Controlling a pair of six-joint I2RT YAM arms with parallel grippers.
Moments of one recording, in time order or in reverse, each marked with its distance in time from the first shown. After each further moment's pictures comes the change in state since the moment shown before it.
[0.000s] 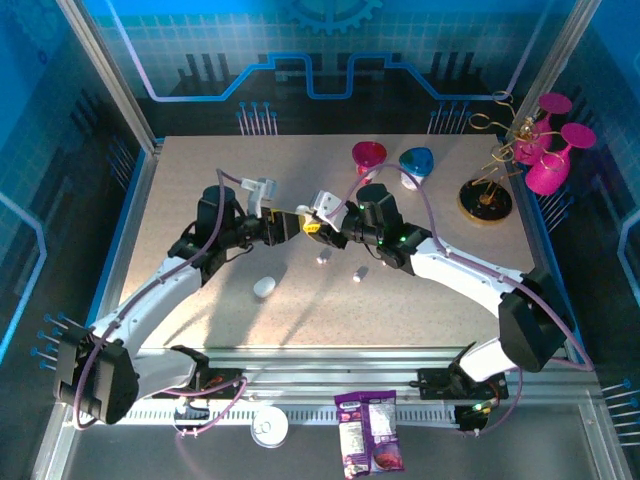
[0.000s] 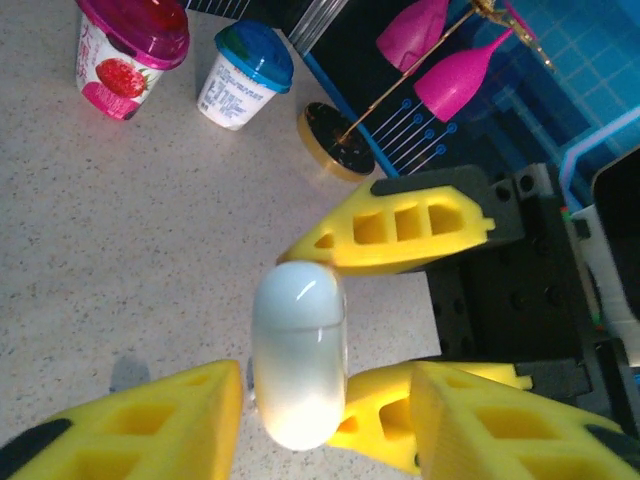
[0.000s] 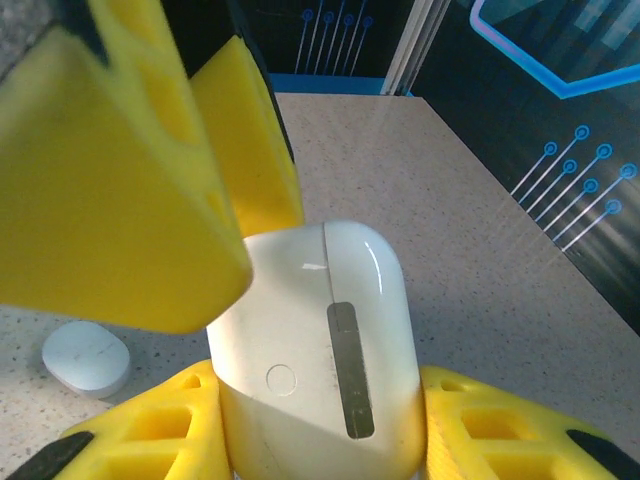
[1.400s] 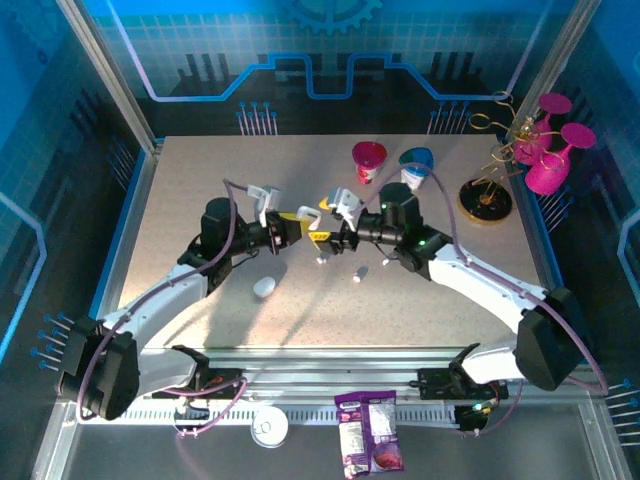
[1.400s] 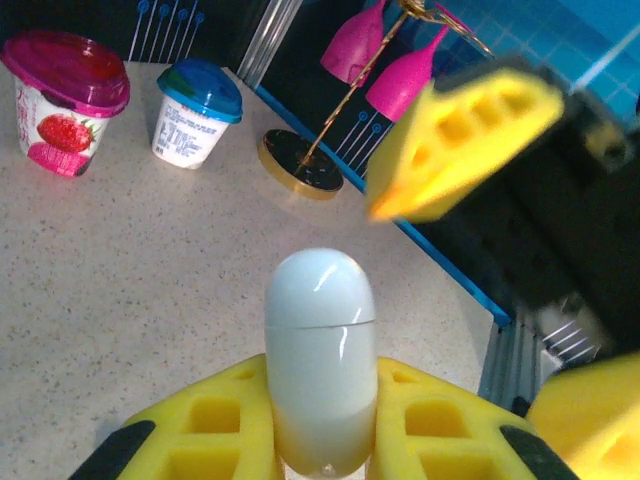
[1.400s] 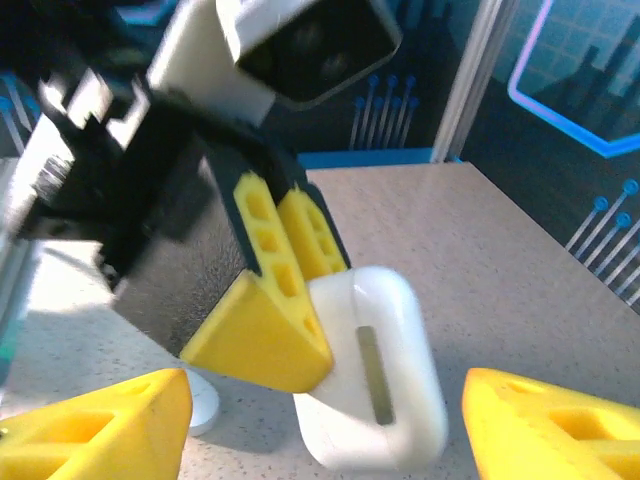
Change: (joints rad) left arm -0.027 0.024 -0.169 0.361 0.050 0.077; right arm -0.091 -0.132 -0.067 0.050 -0.275 0.139
